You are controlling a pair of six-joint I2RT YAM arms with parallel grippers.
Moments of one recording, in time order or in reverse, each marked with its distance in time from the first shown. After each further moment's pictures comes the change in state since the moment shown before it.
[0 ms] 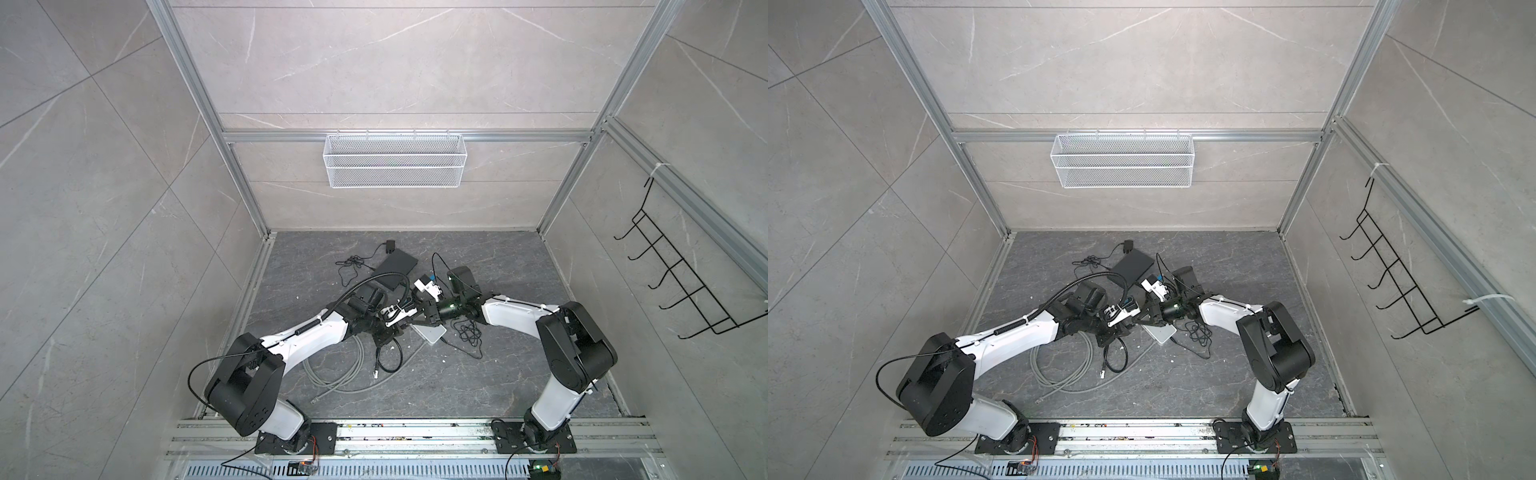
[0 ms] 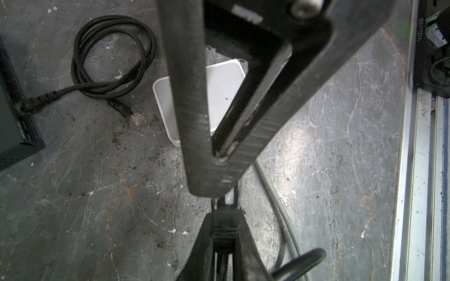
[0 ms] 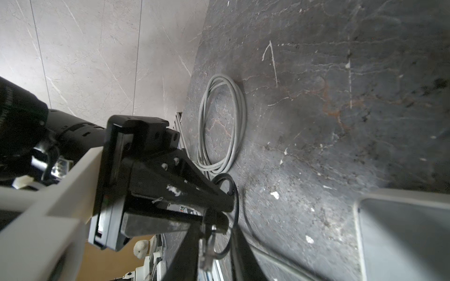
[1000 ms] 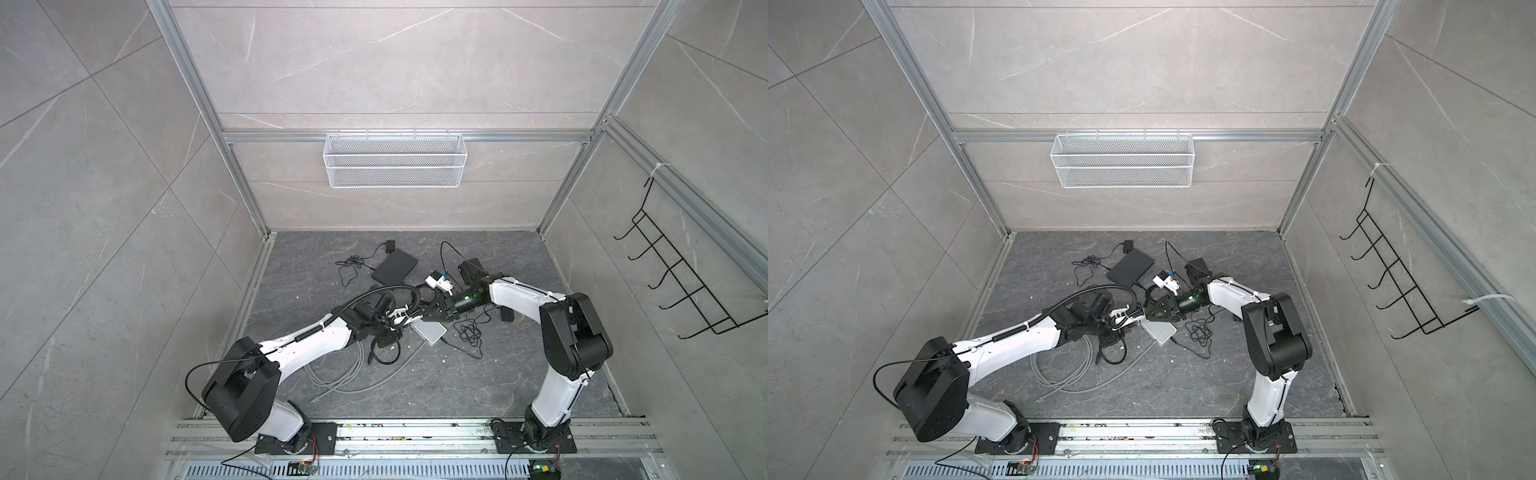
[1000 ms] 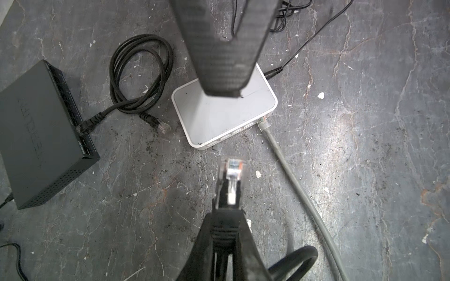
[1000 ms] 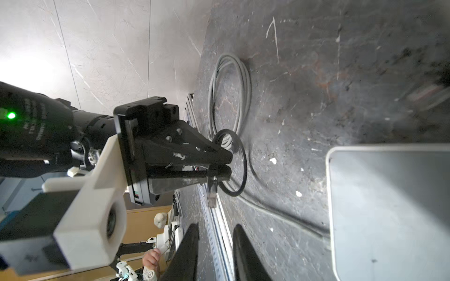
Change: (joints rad) left arm -0.070 -0.032 0.000 0.027 -0.200 0.082; right arm -0.139 0.056 0.176 -0.504 -0.166 -0.363
